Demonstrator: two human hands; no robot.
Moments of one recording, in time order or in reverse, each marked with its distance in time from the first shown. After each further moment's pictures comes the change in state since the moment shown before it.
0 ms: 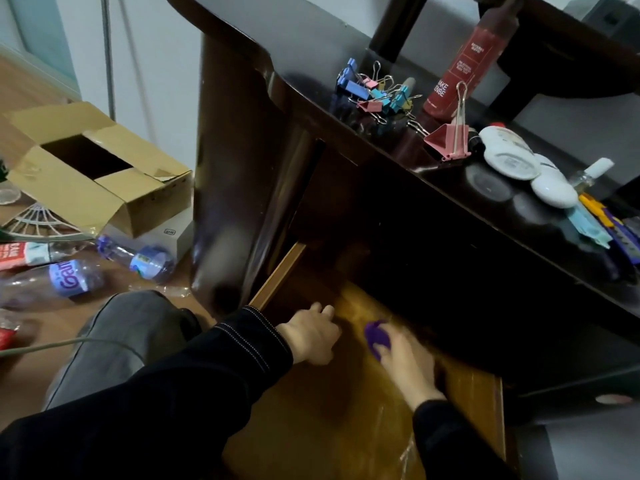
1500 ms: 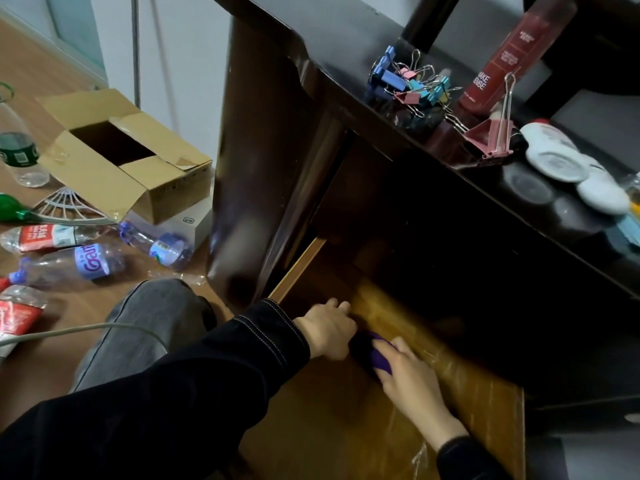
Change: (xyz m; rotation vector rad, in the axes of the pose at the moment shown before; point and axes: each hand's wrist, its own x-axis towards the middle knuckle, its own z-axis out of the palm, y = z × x) left_hand 0.002 -0.005 -0.001 -0.040 -0.009 -0.006; right_hand -0.024 -0.003 0.018 0.014 -0.040 -0.290
